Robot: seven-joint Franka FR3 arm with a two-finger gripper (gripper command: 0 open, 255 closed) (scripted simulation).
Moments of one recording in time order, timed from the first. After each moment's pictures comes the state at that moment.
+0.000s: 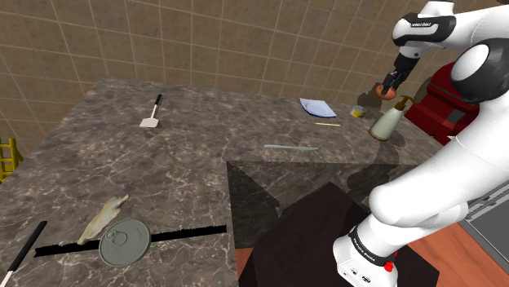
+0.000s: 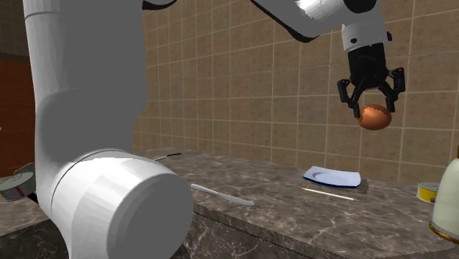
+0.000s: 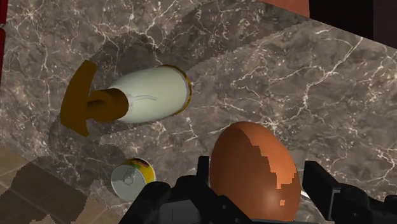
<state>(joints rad) -0.56 -0.03 -0.40 -1.73 -0.15 1.85 -0.77</state>
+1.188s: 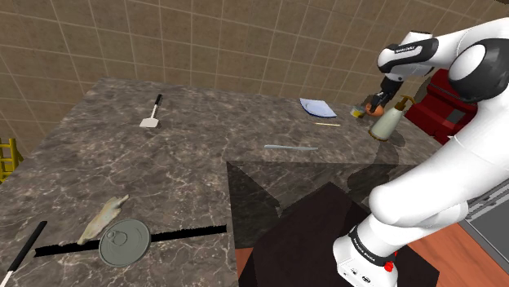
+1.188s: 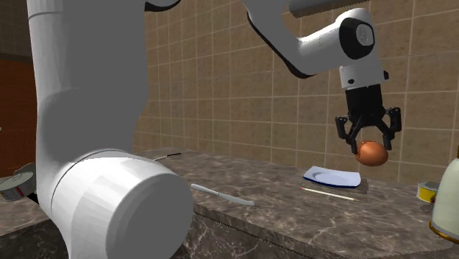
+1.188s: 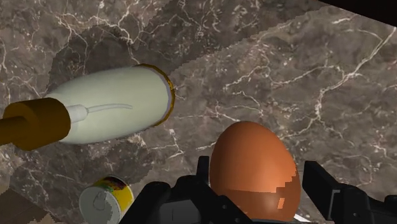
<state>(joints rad) -0.57 -0.01 -0.40 -1.96 -0.15 2.09 -0.74</state>
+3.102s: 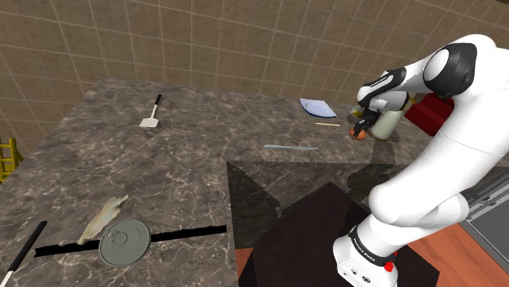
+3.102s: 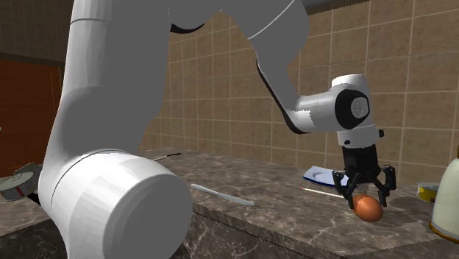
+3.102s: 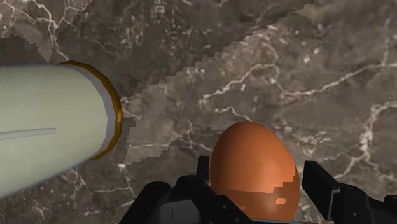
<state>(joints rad) -0.59 0.16 -0.40 -2.17 -0.10 2.46 -0.75</state>
